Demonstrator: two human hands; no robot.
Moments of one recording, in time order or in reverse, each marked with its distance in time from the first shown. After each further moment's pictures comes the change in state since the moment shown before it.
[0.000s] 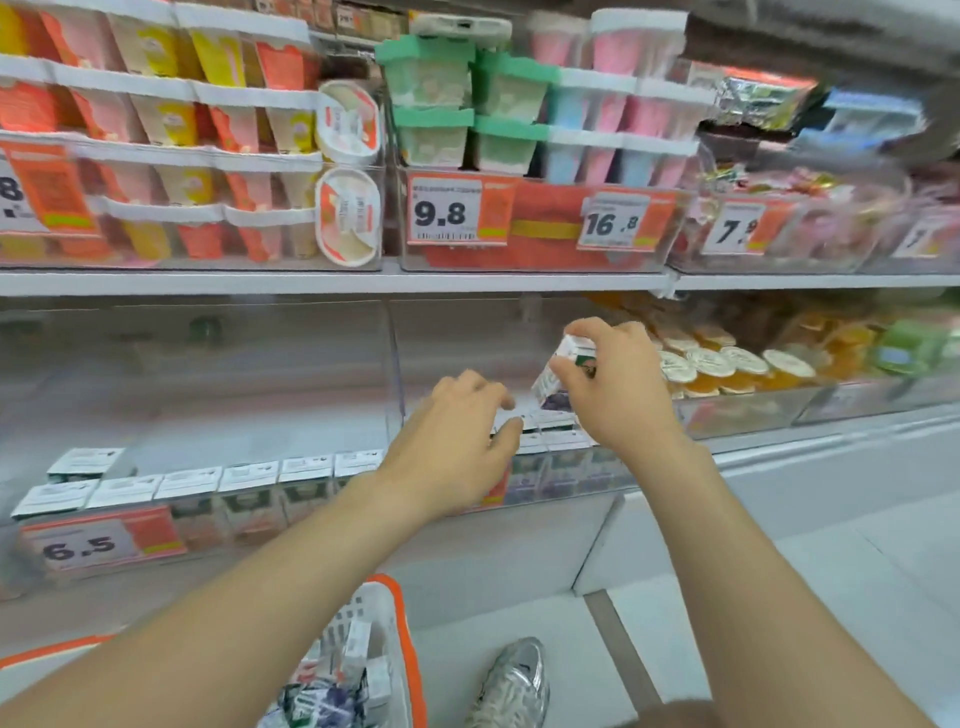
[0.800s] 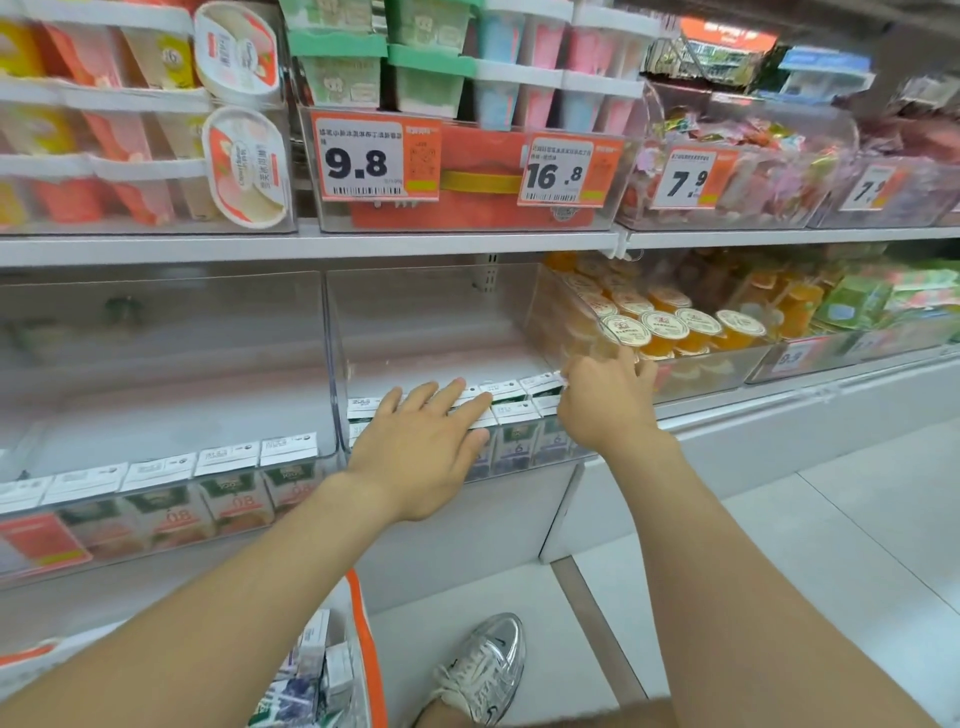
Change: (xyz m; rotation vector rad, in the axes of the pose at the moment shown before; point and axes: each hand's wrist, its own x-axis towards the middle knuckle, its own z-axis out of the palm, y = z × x) left_hand 0.011 -0.007 0.060 0.300 -0.268 0.055; right_hand -0.002 0.076 0.022 -0.623 -0.241 0.146
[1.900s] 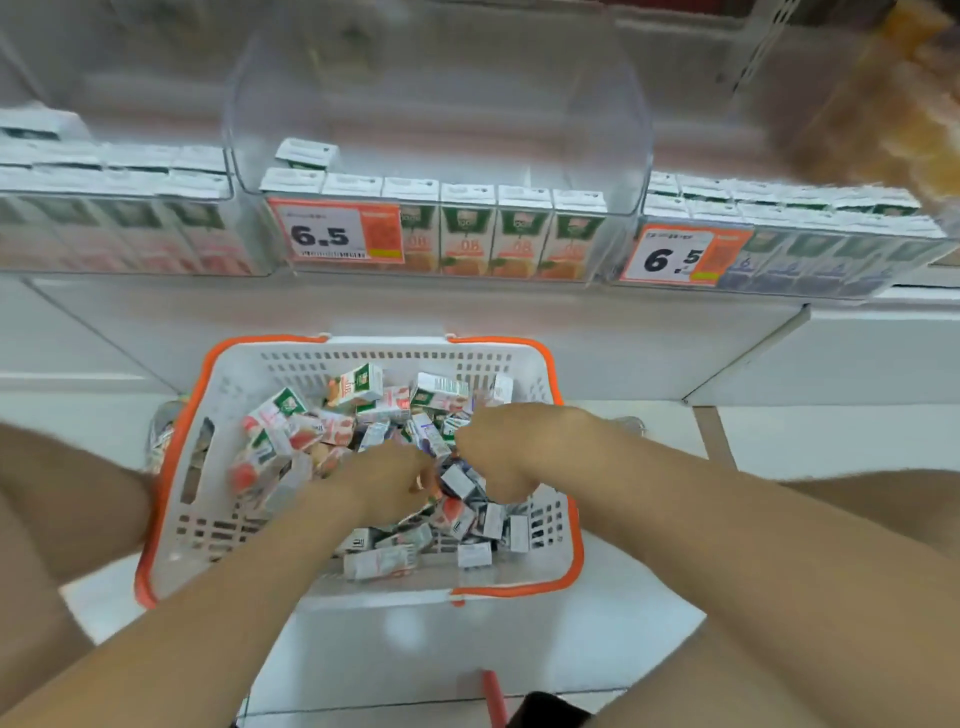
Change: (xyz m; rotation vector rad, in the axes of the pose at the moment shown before) left_hand -0.299 -0.139 0.161 -0.360 -0.613 -0.323; right_hand -0.225 -0.270 0.068 -0.272 -0.867 -1.048
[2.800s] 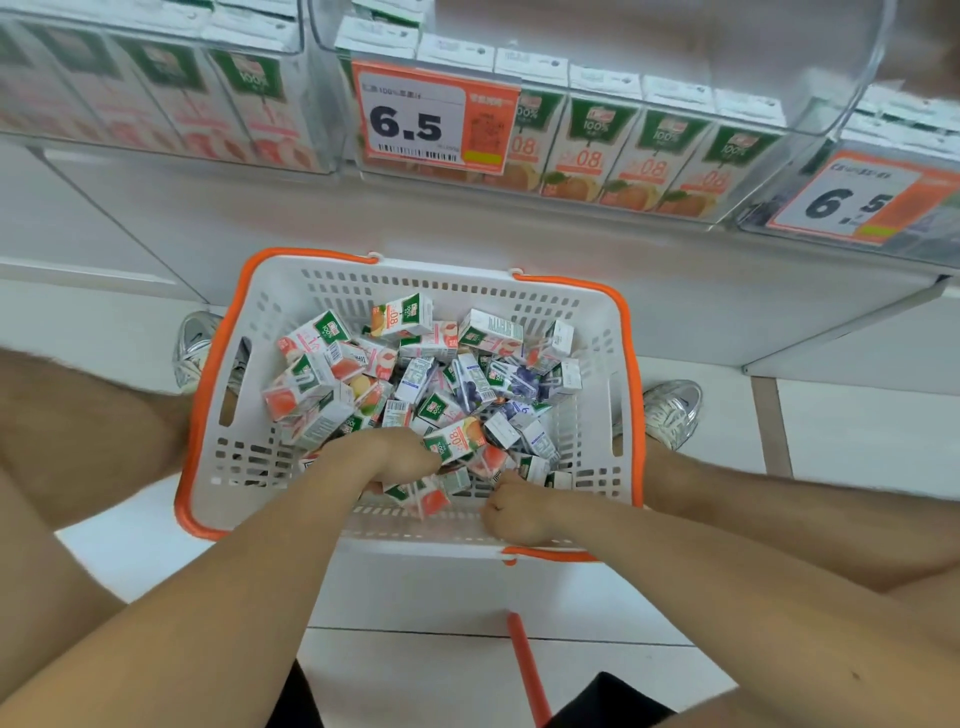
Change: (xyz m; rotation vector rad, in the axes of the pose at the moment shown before) left_hand 0.000 -0.044 0.030 -0.306 -0.433 -0.446; right_hand 0.106 -0.044 0.159 0.613 -0.192 0.102
